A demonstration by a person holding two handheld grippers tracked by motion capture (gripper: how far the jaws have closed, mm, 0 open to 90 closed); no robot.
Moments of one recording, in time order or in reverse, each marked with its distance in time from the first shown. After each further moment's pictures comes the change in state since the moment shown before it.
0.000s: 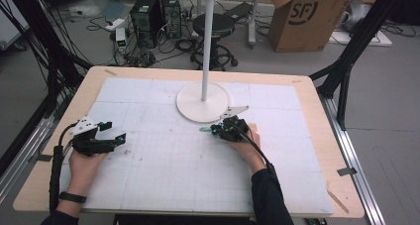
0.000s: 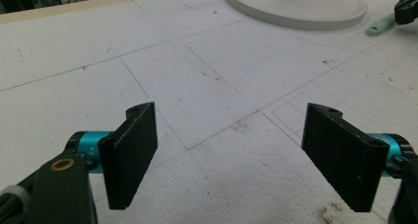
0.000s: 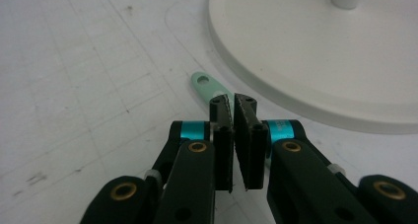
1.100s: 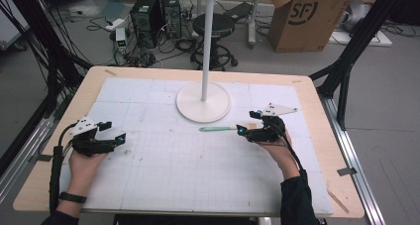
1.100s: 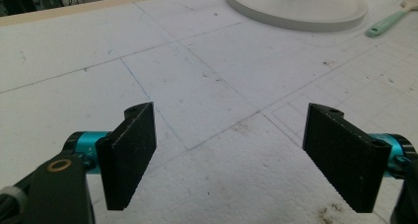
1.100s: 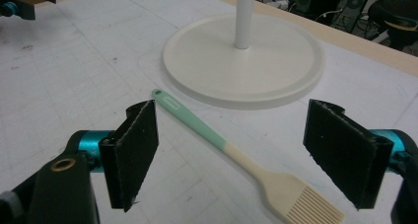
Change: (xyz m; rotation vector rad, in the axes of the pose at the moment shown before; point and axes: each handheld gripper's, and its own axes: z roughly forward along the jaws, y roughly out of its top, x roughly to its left) left arm 0.000 0.000 -0.001 -0.005 0.003 0.003; right arm -0.029 -0.027 -0.098 -0.211 -0.089 0.078
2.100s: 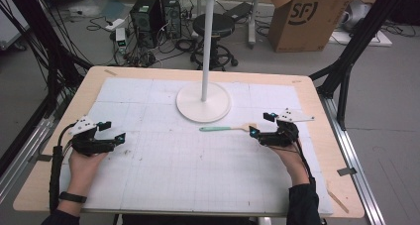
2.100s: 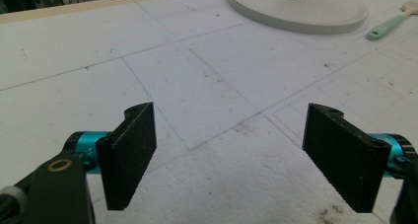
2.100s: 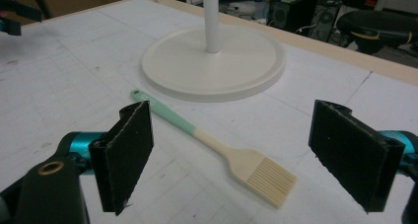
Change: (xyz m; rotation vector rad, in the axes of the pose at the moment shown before) left arm 0.001 0.000 0.000 -0.004 0.001 -0.019; right arm -0.015 -0.022 -0.027 -0.088 -0.060 0.038
